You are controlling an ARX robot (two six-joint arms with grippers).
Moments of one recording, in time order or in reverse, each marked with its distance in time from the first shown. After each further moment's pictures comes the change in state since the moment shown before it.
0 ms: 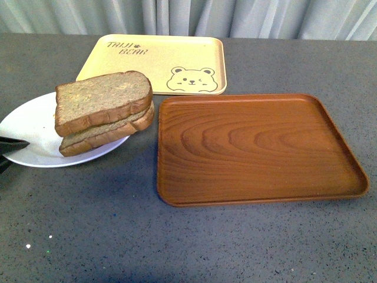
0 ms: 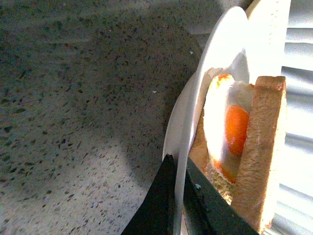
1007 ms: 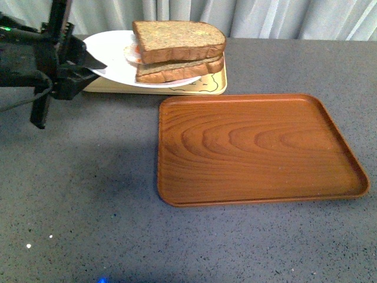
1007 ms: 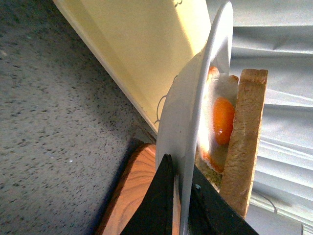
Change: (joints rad) left arm -0.284 0.019 0.417 -0.247 -0.093 -0.076; right arm 0.000 0.000 0.000 0.000 0.000 0.000
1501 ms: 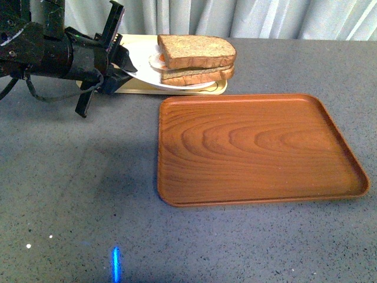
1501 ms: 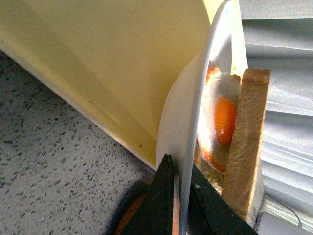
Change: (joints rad) left arm -0.058 0.272 0.350 -0.149 -0.038 0.011; right arm 0.000 0.000 0.000 0.000 0.000 0.000
